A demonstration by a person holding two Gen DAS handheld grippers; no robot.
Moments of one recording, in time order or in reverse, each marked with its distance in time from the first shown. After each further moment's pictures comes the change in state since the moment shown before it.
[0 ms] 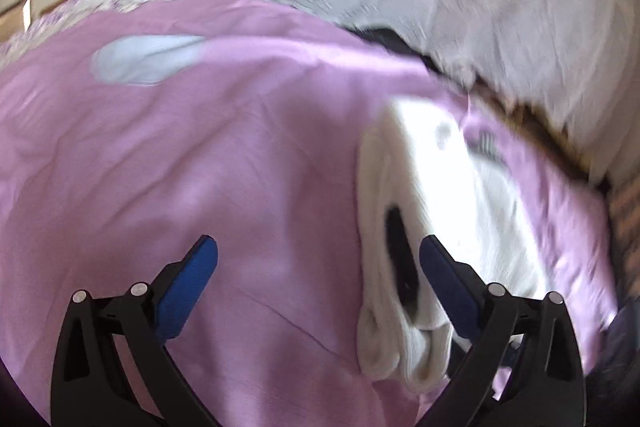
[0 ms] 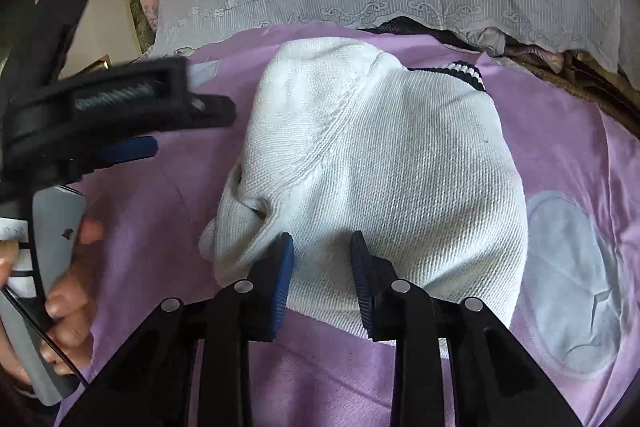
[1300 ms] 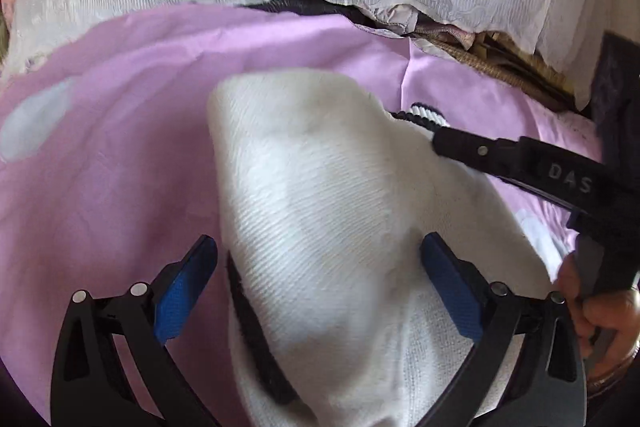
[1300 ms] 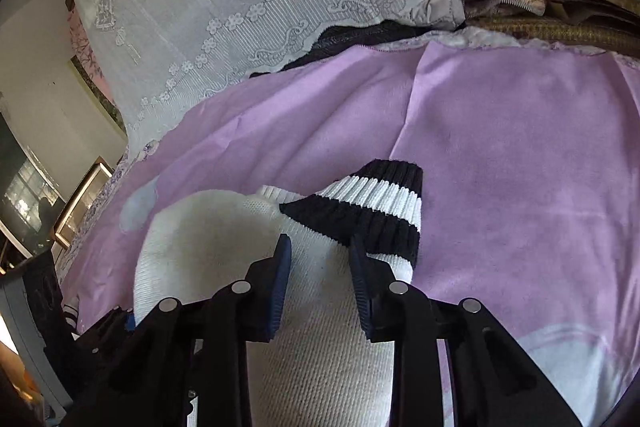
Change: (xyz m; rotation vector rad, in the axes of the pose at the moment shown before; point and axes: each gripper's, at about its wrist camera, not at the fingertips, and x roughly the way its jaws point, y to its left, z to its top) left arm 0.062 -0.072 0.018 0.159 0.038 -0.122; right arm 0.072 -0.155 0.097 0.347 0.009 0.177
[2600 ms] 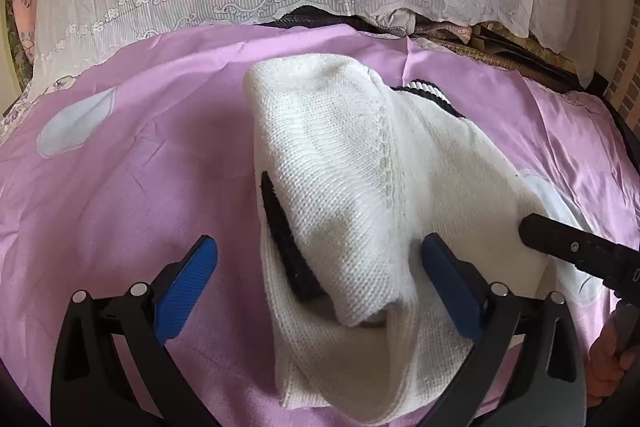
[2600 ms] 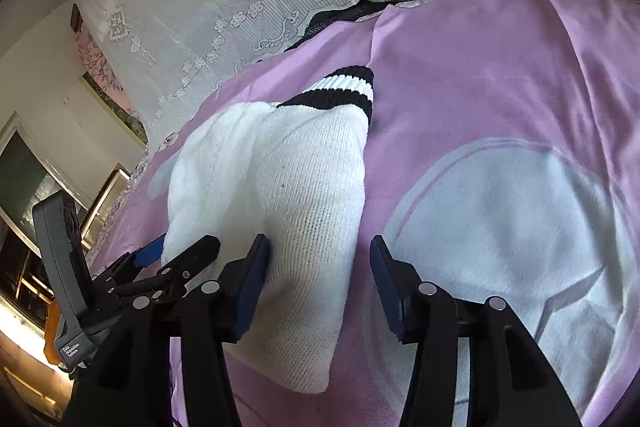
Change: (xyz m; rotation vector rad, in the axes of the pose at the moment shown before) left arm -0.036 -0.013 -0.042 0.118 -0.088 0.150; right arm -0.081 -0.019 -0.104 0.081 -0.020 0.051
